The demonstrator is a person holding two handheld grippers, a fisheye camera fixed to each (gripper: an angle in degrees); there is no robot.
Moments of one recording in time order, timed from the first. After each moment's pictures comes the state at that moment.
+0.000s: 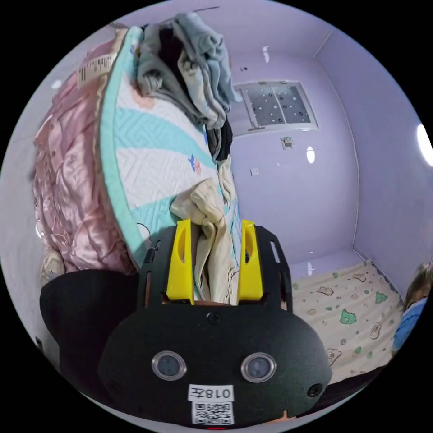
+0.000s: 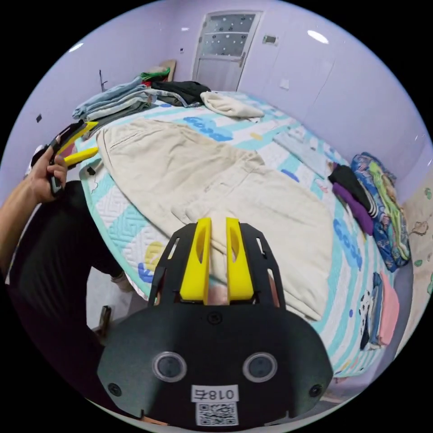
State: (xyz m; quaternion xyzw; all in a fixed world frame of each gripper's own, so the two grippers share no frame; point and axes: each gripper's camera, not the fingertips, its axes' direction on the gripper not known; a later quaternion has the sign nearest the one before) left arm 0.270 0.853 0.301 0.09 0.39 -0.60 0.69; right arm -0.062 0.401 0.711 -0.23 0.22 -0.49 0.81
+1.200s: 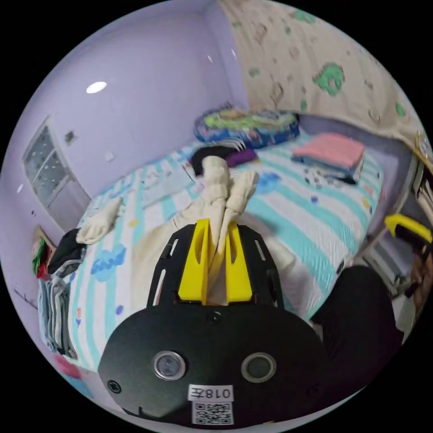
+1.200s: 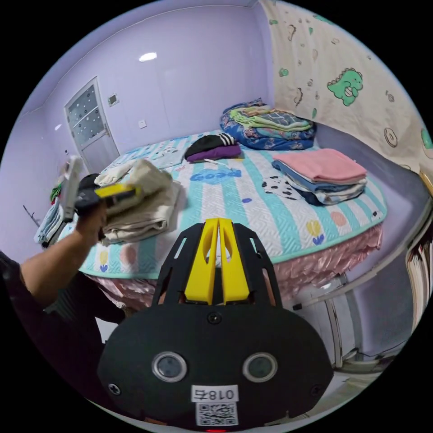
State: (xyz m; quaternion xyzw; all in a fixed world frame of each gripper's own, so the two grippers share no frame) left arm 0.852 0.443 0.048 0.06 0.22 0.17 0.96; right arm 0.114 0.361 0.414 0.00 0.31 -0.18 0.93
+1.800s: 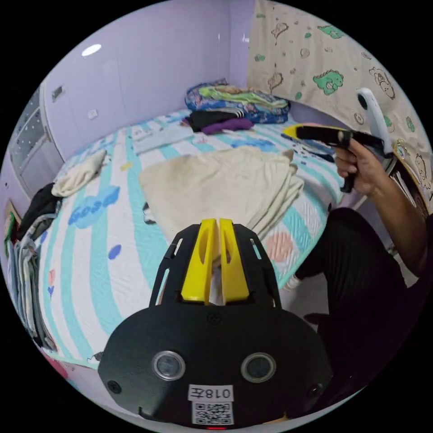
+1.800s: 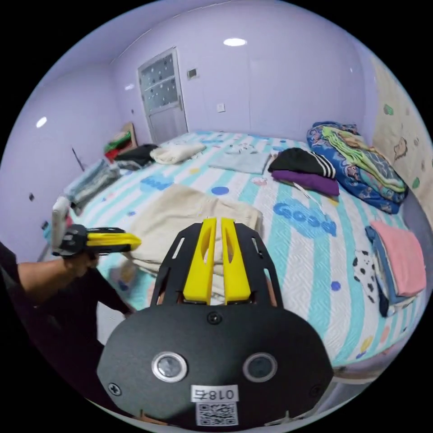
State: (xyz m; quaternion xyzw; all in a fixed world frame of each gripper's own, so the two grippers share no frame) left arm 0.702 0.491 0.163 -0.01 0.33 0.14 0.93; right arm 0.081 0.262 0.626 -0.12 0.18 -0.35 0.91
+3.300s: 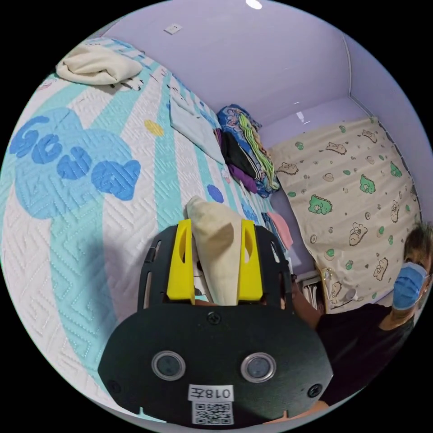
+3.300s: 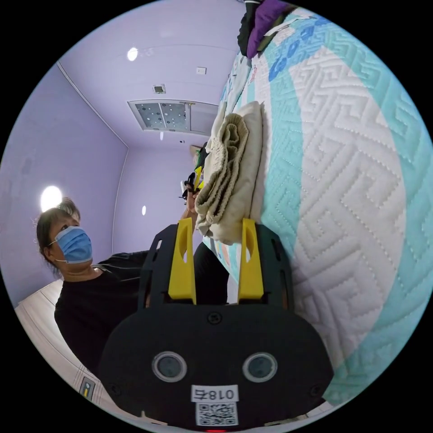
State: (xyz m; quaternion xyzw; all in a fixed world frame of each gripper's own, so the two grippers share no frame) left arm 0.506 0.358 0.618 -0.10 0.60 -0.16 0.78; right arm 0.436 0.050 0.695 -0.32 -0.24 0.07 0.91
